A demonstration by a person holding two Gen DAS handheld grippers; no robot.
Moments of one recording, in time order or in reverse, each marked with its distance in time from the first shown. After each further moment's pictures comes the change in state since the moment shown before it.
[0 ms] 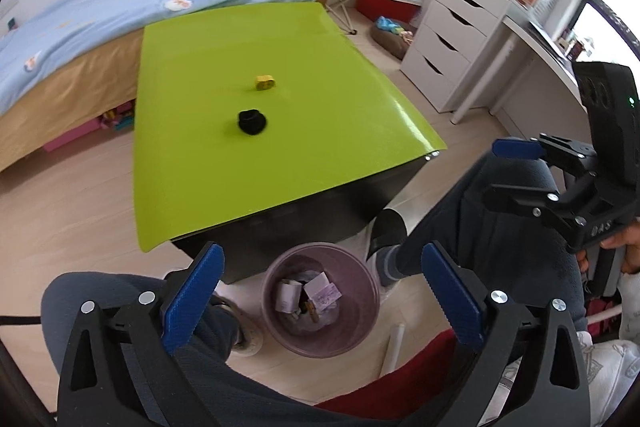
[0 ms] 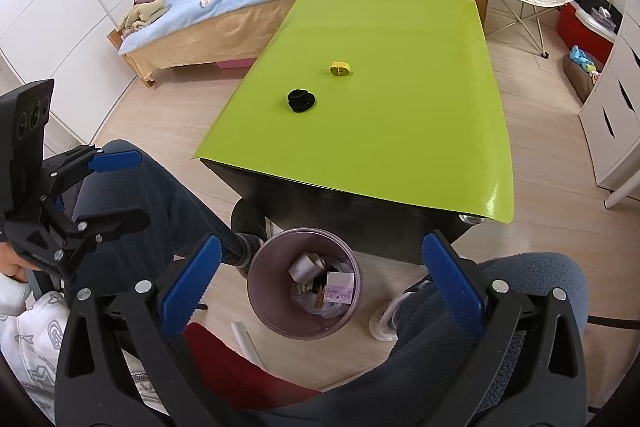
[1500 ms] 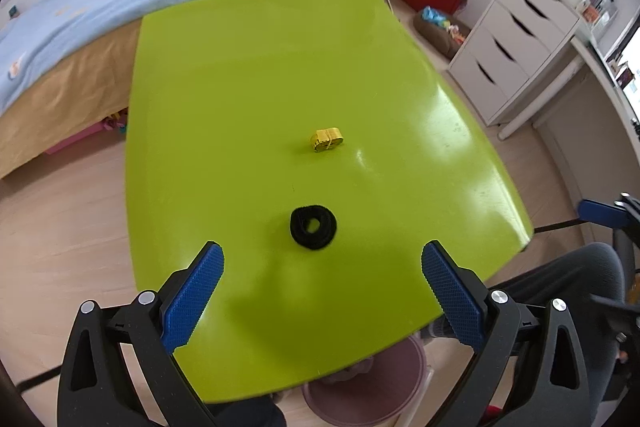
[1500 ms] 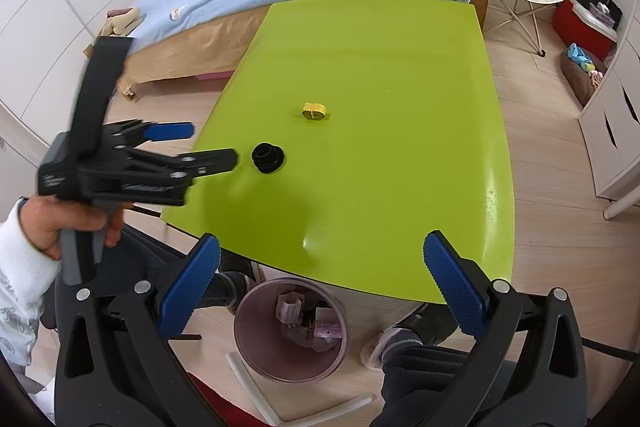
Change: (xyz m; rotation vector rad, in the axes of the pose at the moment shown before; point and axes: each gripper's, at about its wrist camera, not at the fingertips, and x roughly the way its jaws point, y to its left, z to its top) left arm 0.120 0.054 0.130 -0.050 0.105 0.076; right arm 0.046 -0.022 0.085 0.050 0.026 -0.038
